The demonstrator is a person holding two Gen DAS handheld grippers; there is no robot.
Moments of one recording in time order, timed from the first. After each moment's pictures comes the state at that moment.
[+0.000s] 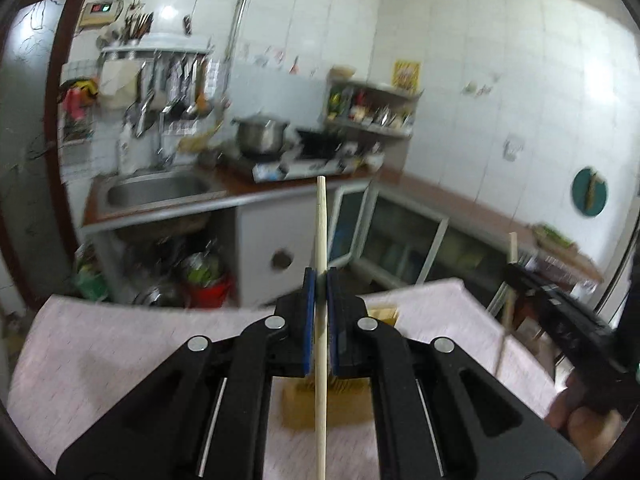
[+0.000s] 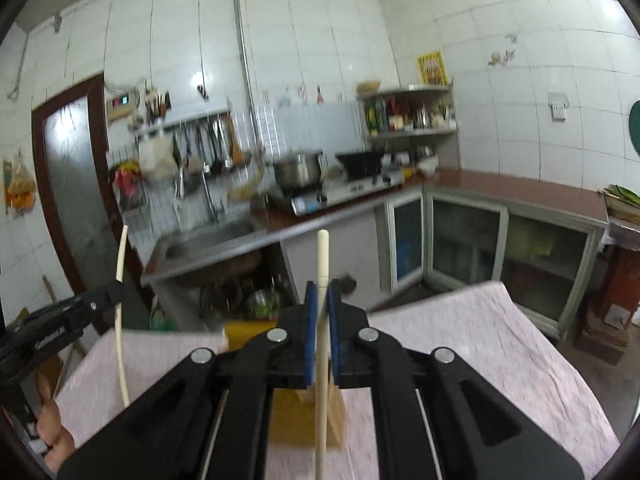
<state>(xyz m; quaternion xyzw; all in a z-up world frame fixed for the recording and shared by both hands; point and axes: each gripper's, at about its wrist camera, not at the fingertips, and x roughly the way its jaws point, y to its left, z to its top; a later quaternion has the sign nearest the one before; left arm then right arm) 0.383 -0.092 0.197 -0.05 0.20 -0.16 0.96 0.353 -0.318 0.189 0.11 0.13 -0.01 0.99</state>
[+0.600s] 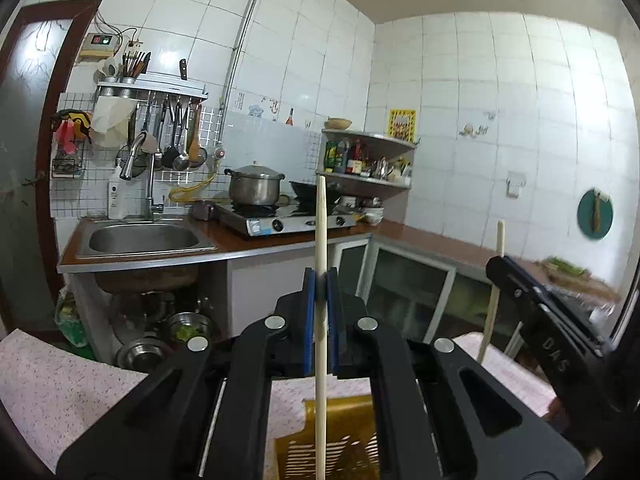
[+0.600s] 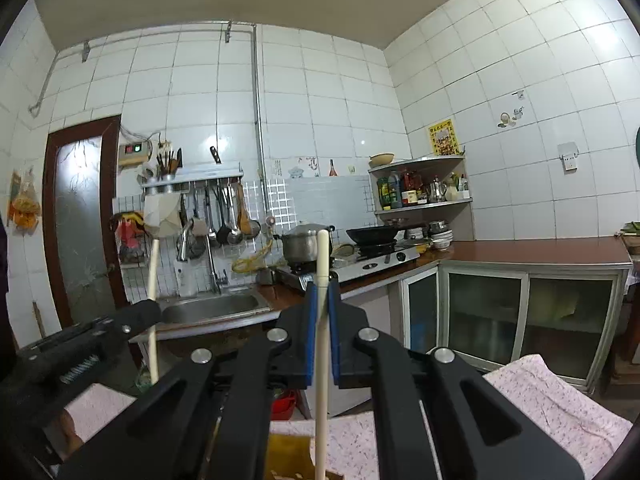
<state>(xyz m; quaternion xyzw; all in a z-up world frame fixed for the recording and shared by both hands) 0.453 -0.128 0.138 -0.04 0.11 -0.15 0.98 0.415 -0.294 0.146 0.07 0.01 0.00 1.00</state>
